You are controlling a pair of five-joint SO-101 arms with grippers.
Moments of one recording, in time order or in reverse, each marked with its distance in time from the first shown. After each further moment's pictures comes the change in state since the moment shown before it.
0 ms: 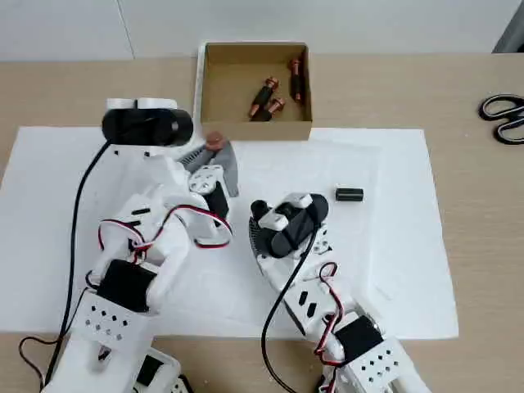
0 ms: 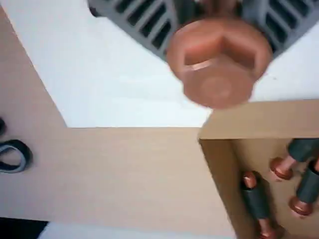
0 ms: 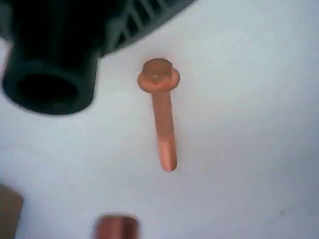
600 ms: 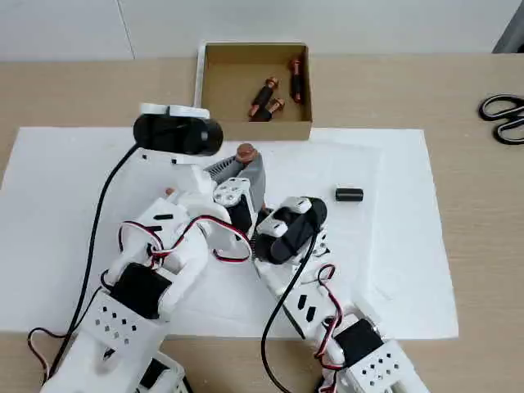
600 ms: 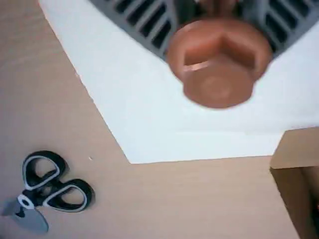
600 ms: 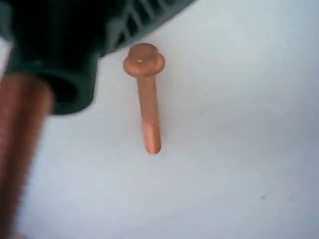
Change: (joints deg) left arm 6.9 0.5 0.4 0.0 1.1; right arm -1.5 -1.9 0.4 0.0 0.0
